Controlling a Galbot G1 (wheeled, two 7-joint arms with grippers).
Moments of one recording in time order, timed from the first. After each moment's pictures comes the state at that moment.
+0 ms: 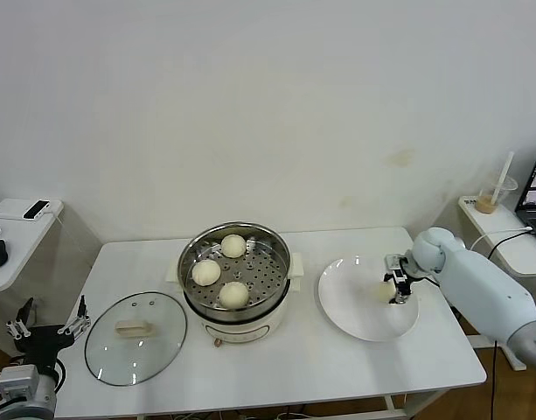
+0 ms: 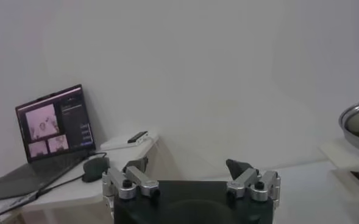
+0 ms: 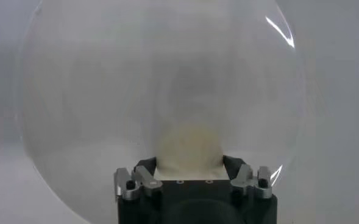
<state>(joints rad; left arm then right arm) 1.66 -1.23 -0.92 -2.19 -0.20 0.27 -0.16 -0.17 0.86 -0.50 0.99 -0.40 -0.12 -1.10</state>
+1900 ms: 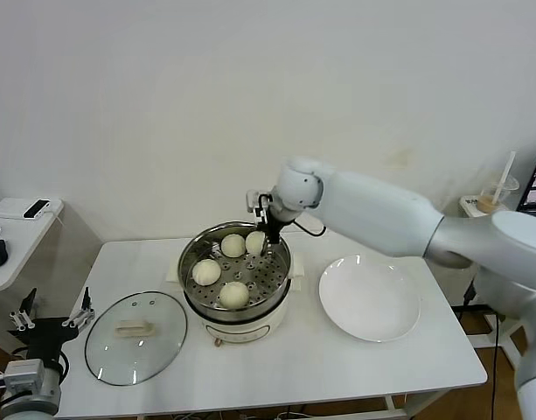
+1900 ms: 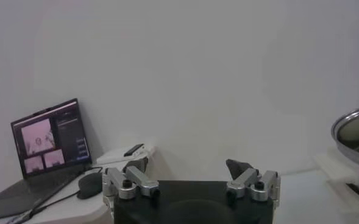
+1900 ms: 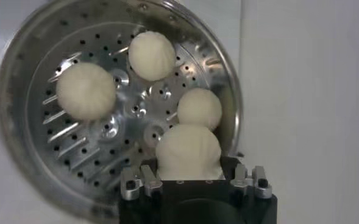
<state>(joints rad) 1.64 -1.23 -0.89 -2.20 -0.15 0.27 -0.16 0.36 1.25 -1.06 1.18 0.27 -0.58 -0.90</state>
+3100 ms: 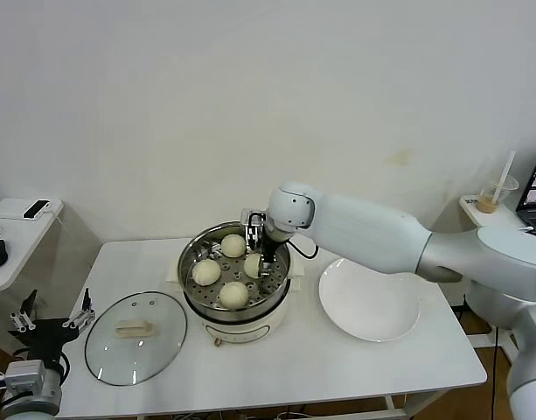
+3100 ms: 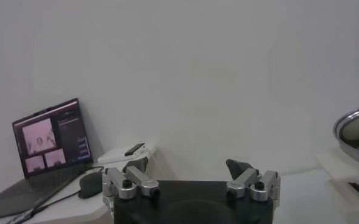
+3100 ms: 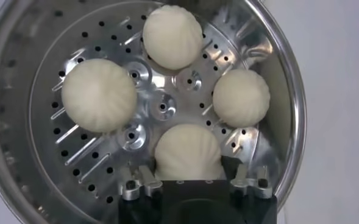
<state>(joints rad) 1.63 -1.24 -0.89 -2.20 -0.15 0.27 -0.16 0.33 1.23 -1.04 1.25 0.34 -0.71 -0.82</state>
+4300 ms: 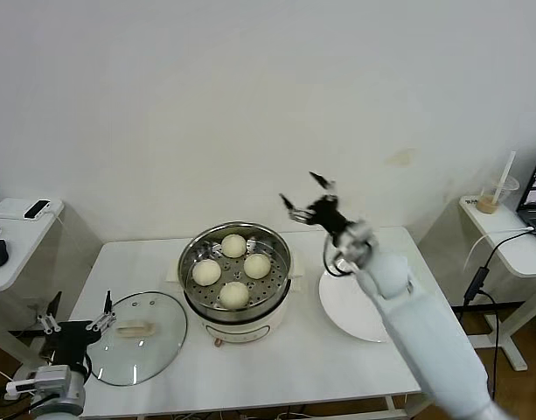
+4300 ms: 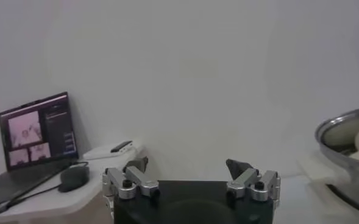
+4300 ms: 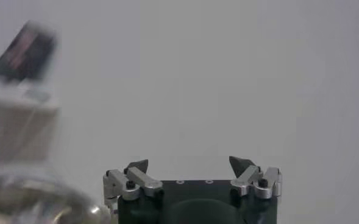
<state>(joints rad) 1.61 -1.27 -0.80 -2.11 -0.04 0.15 -0.15 -0.76 1.16 0.23 1.65 0.28 0.02 -0.16</state>
